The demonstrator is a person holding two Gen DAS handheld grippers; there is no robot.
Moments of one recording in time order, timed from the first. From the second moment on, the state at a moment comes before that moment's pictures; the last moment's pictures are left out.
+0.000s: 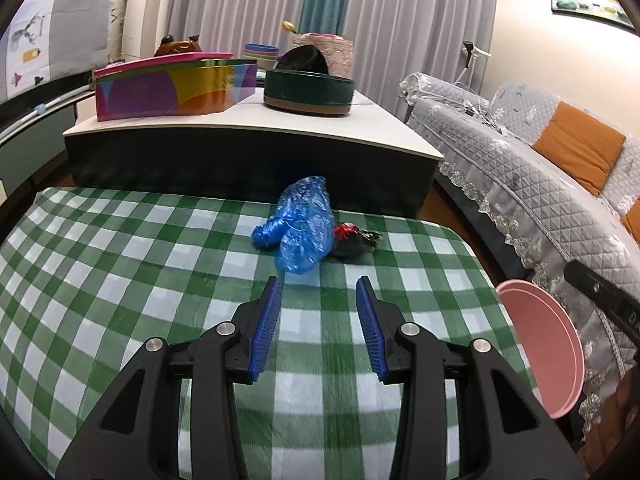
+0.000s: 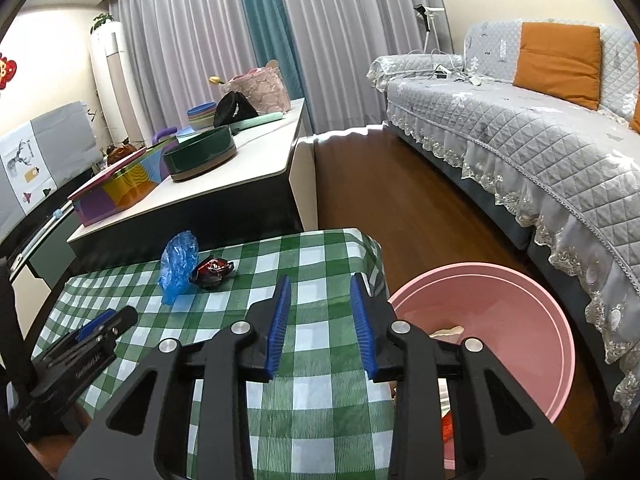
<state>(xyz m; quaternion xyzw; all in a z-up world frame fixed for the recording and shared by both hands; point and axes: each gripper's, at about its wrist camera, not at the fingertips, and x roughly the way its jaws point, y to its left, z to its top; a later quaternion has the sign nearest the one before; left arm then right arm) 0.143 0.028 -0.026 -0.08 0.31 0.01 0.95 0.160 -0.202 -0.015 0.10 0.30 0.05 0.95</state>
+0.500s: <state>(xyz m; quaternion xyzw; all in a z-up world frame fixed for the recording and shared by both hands) 0.180 0.034 -0.035 -0.10 0.30 0.00 0.95 0.186 -0.187 -0.034 0.10 0.31 0.07 0.94</state>
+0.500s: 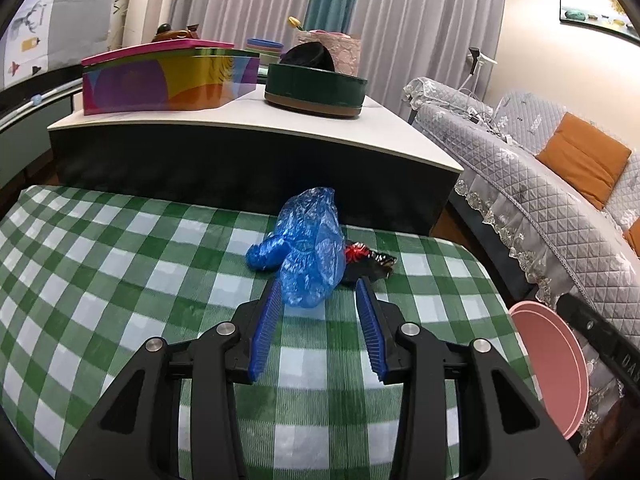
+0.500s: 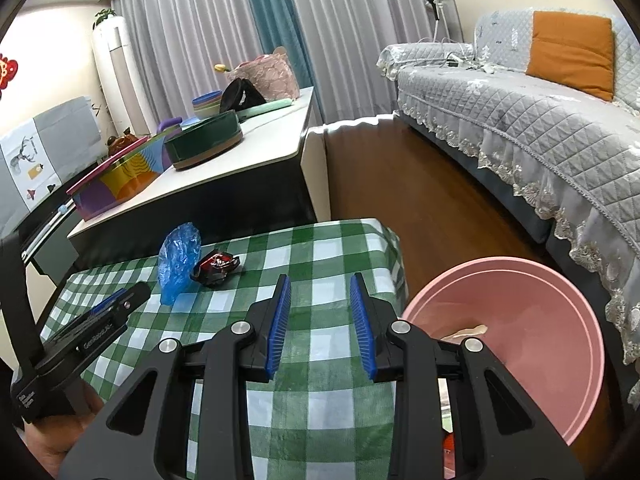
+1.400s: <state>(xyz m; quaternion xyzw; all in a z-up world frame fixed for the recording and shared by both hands) 0.211 0.061 -0.042 -0.13 0.31 0.03 0.94 0.272 -0.091 -0.067 0.09 0.38 0.16 0.91</state>
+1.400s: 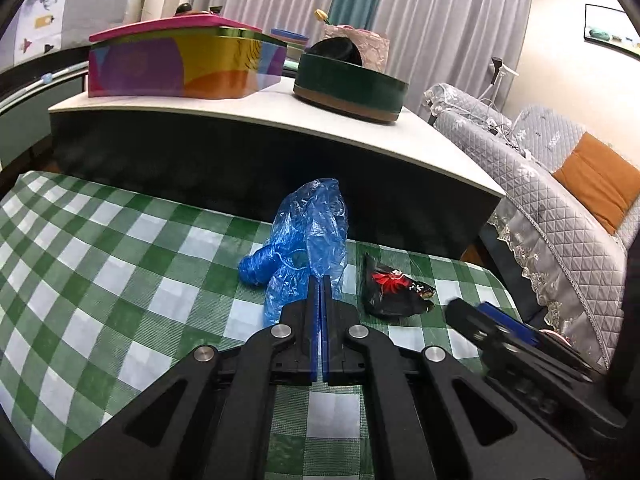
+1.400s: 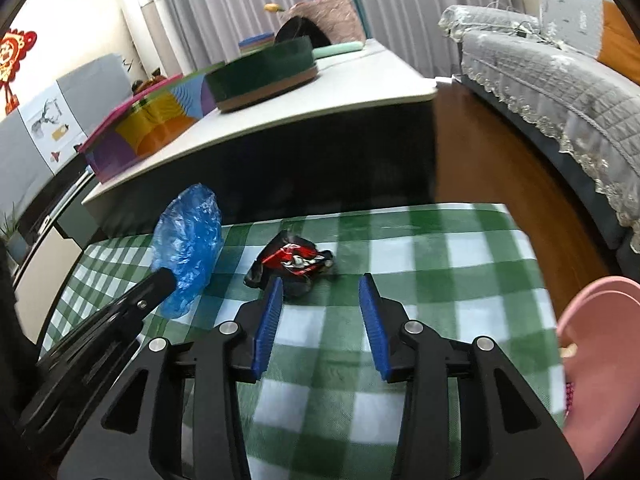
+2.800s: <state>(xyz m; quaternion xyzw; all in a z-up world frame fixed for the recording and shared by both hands) 0.167 0.093 -0.026 -0.16 0.30 0.04 0.94 0.301 -0.063 -0.072 0.04 0.42 0.16 0.89</state>
